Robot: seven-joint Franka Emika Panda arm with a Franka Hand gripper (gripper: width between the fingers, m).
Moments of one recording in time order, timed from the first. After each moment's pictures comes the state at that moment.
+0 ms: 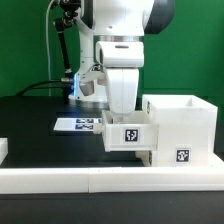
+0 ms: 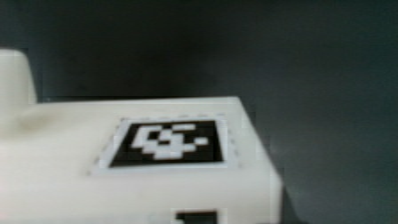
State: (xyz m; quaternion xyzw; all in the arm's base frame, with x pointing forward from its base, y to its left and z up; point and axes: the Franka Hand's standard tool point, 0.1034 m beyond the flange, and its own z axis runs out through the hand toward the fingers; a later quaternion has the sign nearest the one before) arm 0.526 0.002 0.055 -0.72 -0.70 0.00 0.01
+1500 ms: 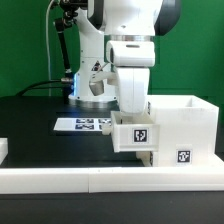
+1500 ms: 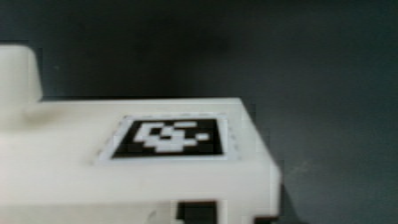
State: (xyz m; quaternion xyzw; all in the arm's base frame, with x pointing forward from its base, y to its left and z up) arm 0.532 0.020 0.055 -0.73 -0.68 -0.01 0.00
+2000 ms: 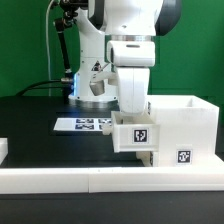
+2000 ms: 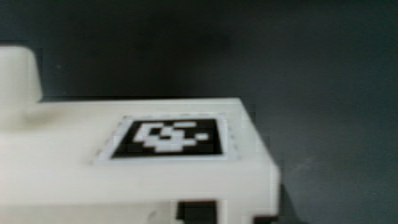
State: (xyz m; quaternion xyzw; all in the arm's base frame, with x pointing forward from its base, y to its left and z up) arm 0.532 0.020 0.055 -0.73 -0.68 -0.01 0.00
